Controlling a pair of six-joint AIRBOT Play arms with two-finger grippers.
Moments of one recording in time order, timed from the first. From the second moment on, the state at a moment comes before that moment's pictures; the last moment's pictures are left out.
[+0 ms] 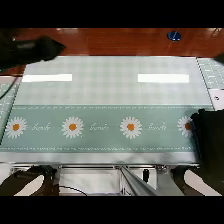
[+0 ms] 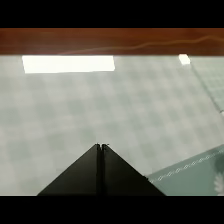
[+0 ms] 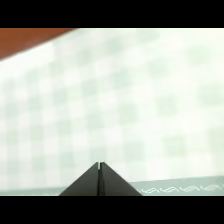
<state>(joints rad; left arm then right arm) -0.15 -1.08 1.26 0.92 -0.85 -1.35 -0.24 -1.15 1.45 -1.15 1.24 1.57</state>
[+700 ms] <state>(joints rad) -0.27 -1.28 1.22 1.47 -0.90 -1.54 0.14 -1.38 1.33 -1.67 1.20 1.76</state>
